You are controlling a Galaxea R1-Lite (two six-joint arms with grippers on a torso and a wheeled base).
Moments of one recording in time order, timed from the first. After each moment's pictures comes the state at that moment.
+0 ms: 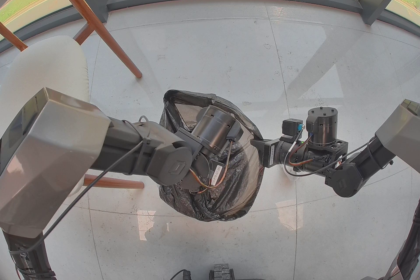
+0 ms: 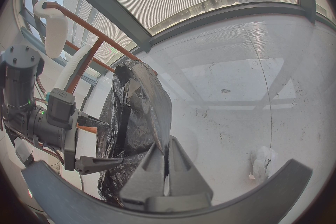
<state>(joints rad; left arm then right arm) -0.74 2.16 -1.46 0.21 0.51 -0.19 0.49 2.11 -0.89 -0.89 0.21 0.18</state>
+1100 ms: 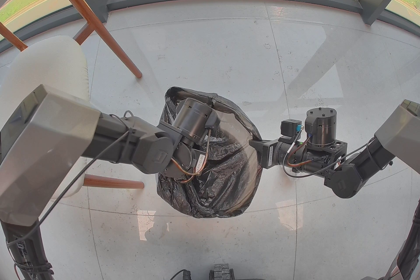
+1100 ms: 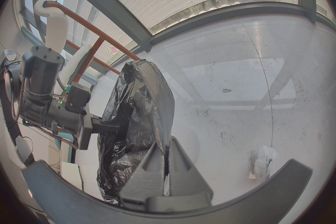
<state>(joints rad) -0.65 2.15 -1.43 0.15 0.51 -0.18 0.50 2.11 -0.89 -0.89 0.20 0.18</state>
